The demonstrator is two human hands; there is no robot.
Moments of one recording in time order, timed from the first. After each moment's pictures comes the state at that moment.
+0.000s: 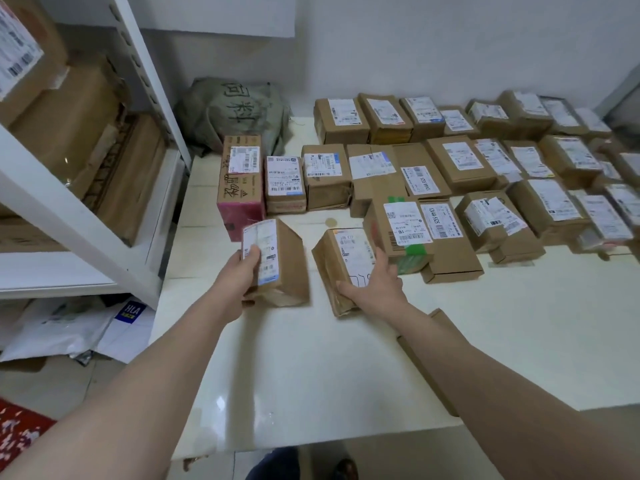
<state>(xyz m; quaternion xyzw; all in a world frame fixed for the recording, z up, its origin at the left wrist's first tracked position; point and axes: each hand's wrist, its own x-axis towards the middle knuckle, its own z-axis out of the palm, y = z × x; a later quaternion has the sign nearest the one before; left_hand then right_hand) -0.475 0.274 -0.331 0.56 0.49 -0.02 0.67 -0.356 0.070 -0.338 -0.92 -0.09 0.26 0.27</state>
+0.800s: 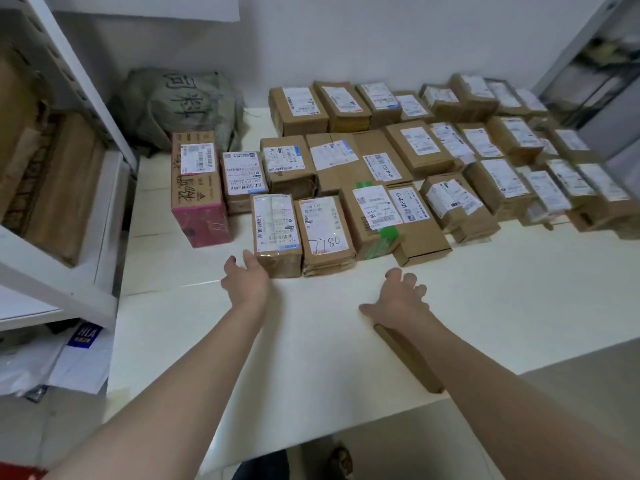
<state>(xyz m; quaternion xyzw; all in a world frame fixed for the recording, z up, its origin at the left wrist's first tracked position) -0.421 0.221 -0.365 0.57 0.57 0.09 0.58 -0.351 0.014 -0.343 -0.97 0.02 0.25 0.04</state>
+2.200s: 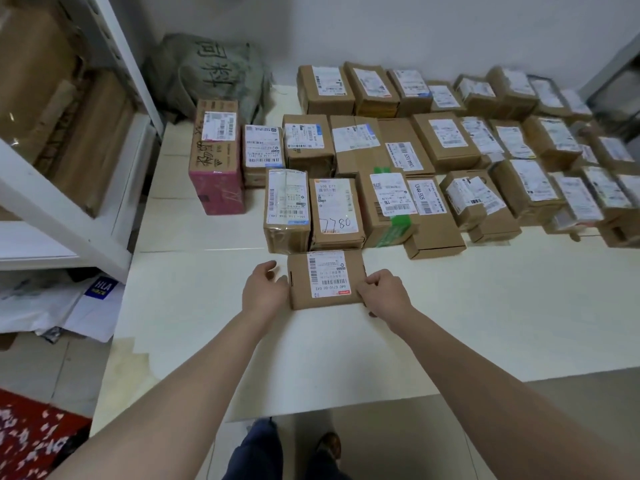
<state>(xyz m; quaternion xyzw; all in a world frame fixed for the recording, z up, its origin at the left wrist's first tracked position) -0.467 0.188 -0.389 0.67 0.47 0.01 0.57 -0.356 0.010 -0.372 -0.90 0.01 0.29 0.32</state>
